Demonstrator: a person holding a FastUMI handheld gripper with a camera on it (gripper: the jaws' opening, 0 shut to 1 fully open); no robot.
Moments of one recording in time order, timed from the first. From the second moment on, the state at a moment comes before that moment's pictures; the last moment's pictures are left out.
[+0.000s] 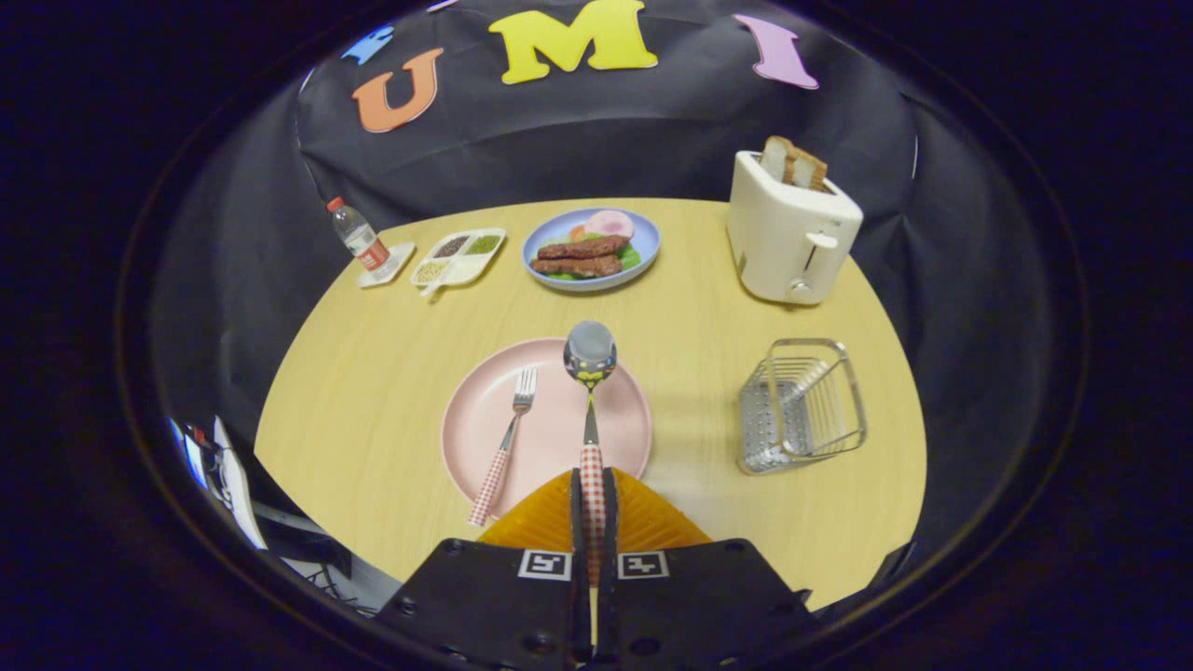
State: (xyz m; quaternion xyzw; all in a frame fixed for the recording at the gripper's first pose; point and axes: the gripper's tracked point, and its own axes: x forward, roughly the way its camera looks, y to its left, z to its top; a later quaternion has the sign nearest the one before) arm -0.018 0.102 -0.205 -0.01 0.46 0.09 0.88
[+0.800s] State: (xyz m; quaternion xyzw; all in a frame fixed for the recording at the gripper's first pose) arm -0.010 -0.021 -0.171 0.03 0.65 0.00 0.76
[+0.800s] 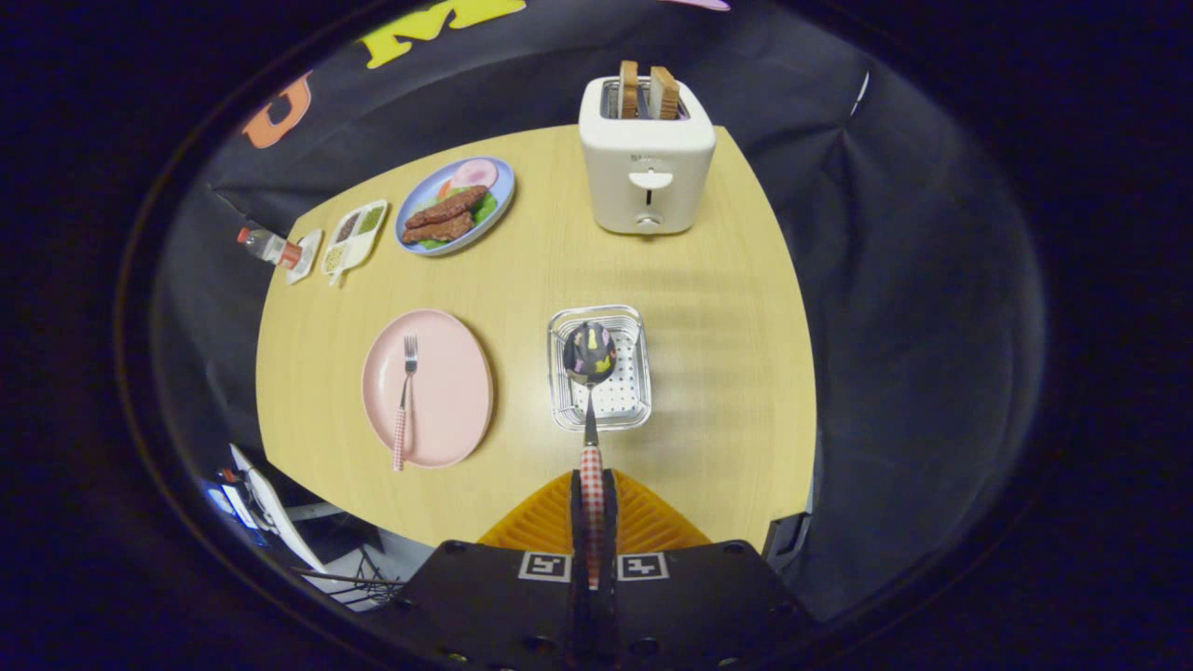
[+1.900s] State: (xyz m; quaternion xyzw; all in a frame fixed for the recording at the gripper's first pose) arm 0.051 -0.012 -0.192 0.08 0.67 0.00 0.74
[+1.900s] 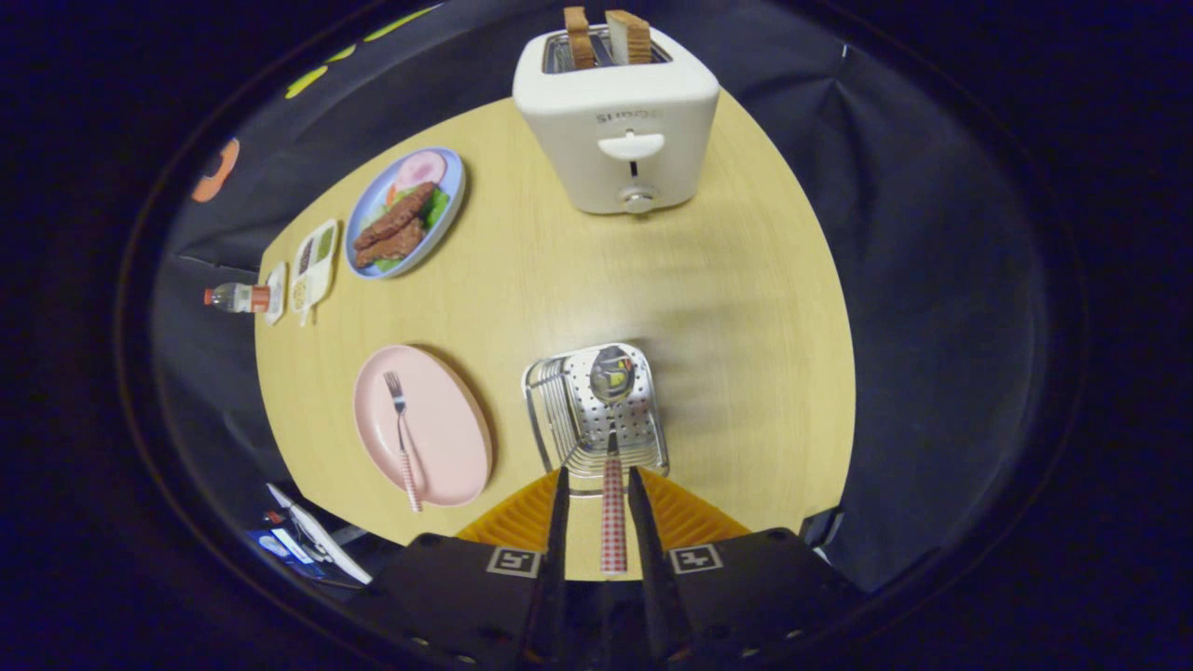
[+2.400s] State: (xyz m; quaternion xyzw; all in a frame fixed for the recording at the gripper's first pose) arm 0.055 0.069 -0.152 0.03 0.49 0.08 0.87
